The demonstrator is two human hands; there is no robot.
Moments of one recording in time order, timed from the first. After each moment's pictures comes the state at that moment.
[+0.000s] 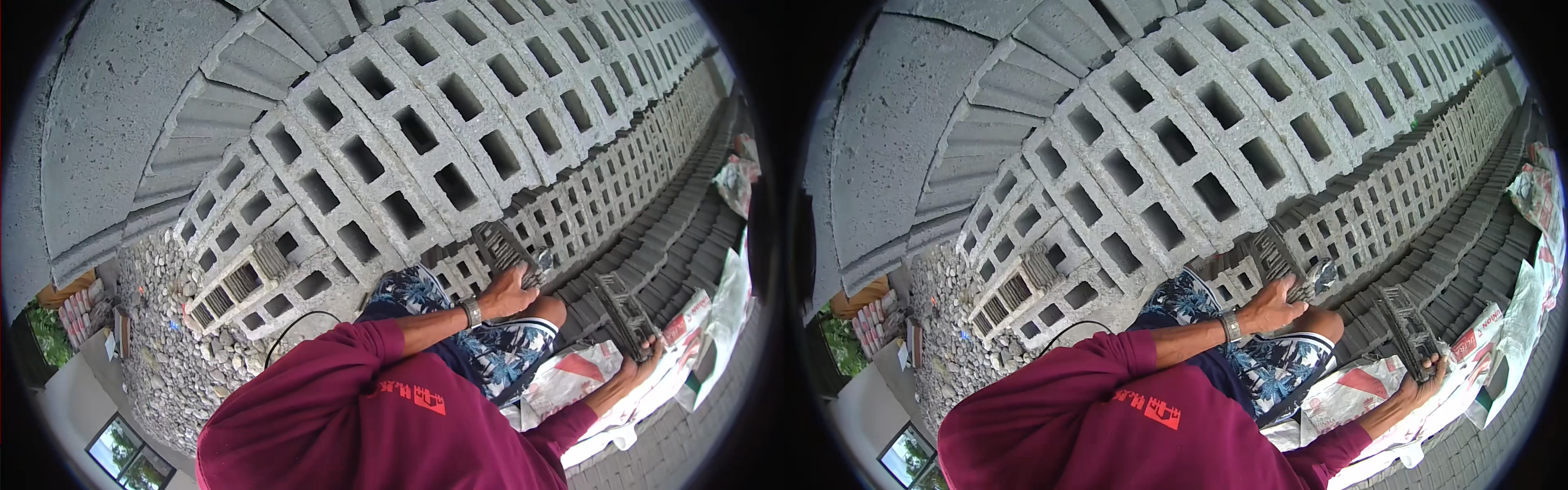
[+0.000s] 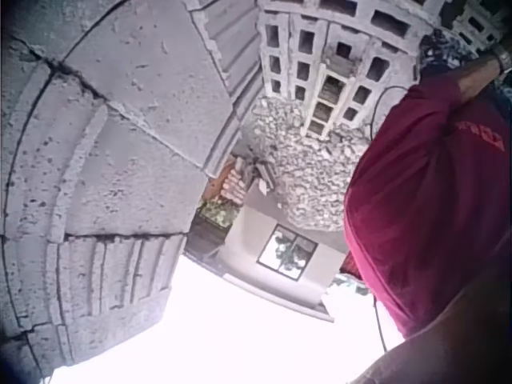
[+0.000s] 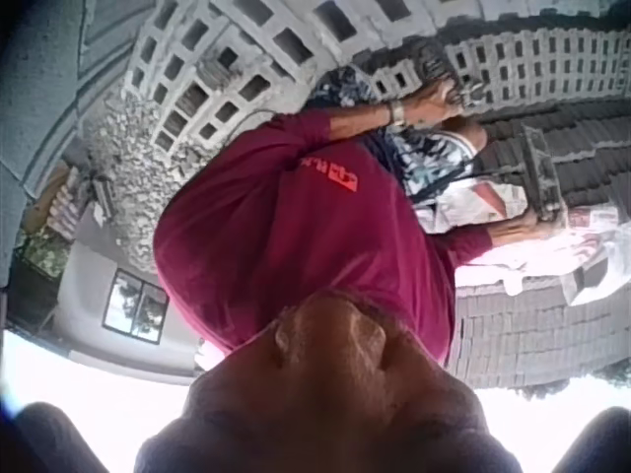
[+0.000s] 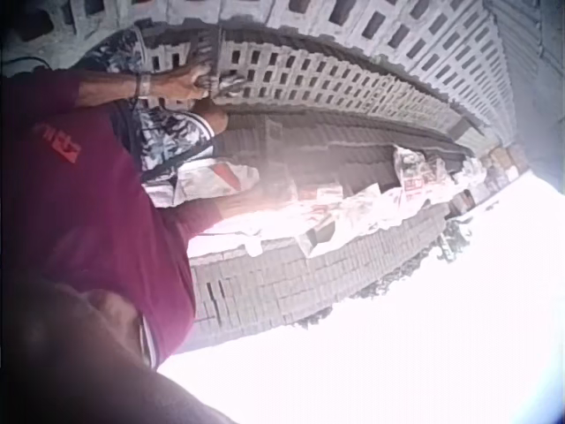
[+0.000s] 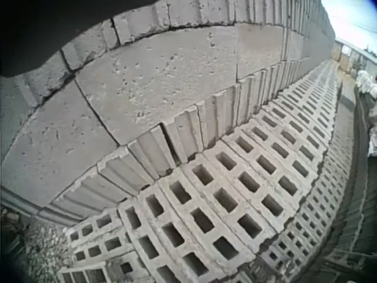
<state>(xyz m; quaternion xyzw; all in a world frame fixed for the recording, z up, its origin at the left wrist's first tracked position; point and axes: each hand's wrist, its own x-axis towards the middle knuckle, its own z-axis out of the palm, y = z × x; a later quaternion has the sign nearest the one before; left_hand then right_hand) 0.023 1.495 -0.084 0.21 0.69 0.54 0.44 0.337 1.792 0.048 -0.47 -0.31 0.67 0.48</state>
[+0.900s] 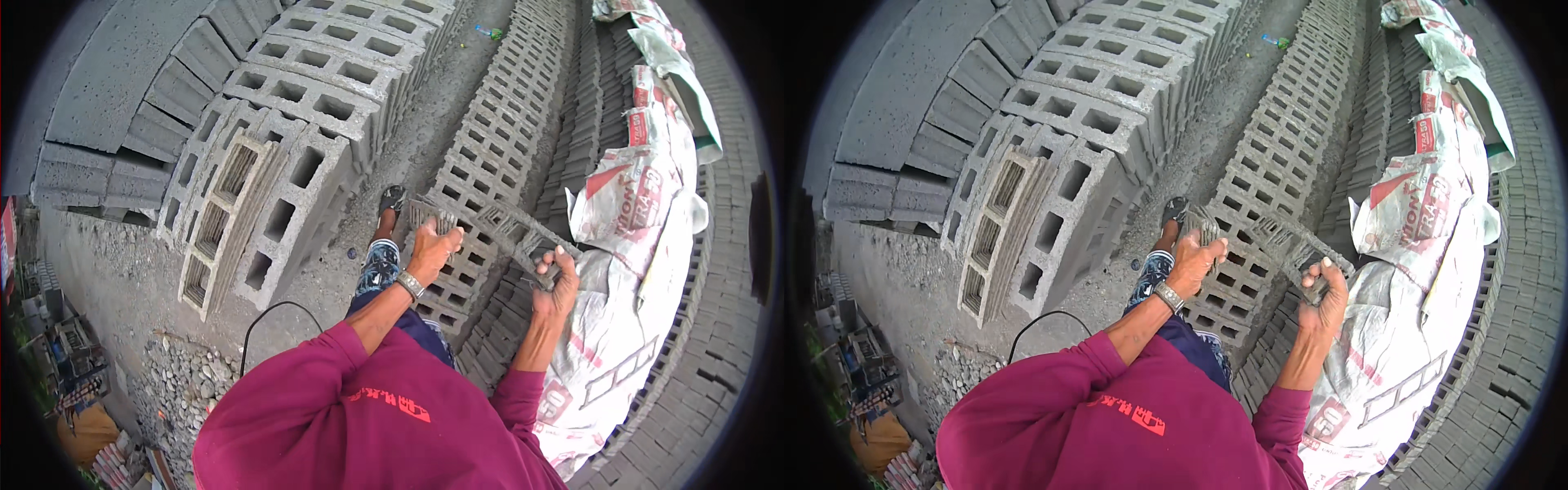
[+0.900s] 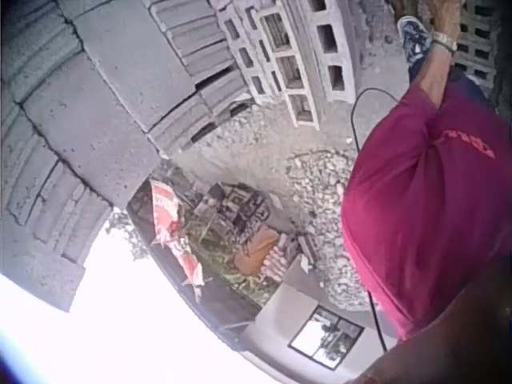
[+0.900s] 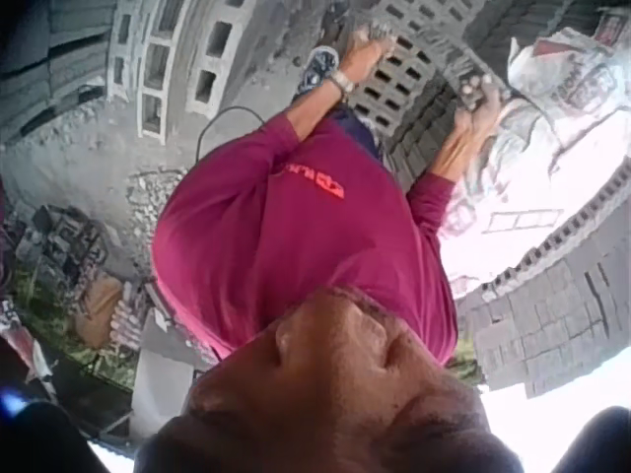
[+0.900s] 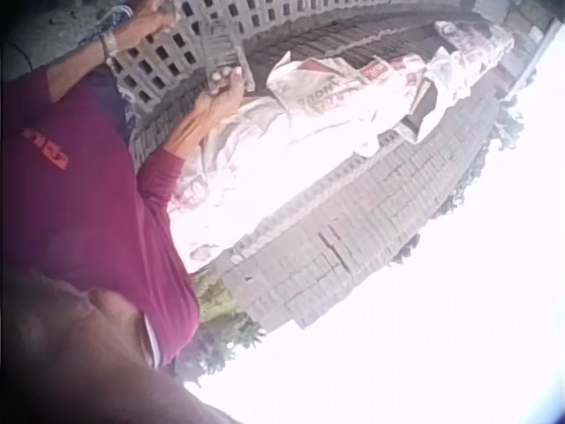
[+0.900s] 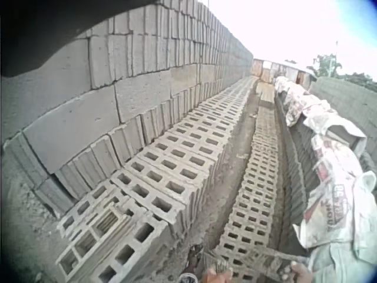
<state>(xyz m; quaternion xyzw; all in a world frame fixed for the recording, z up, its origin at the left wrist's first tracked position) 0.140 1.159 -0.073 0.10 0.54 0.62 0.57 0.353 1.238 0.018 -0.48 -0.22 0.67 0.52</state>
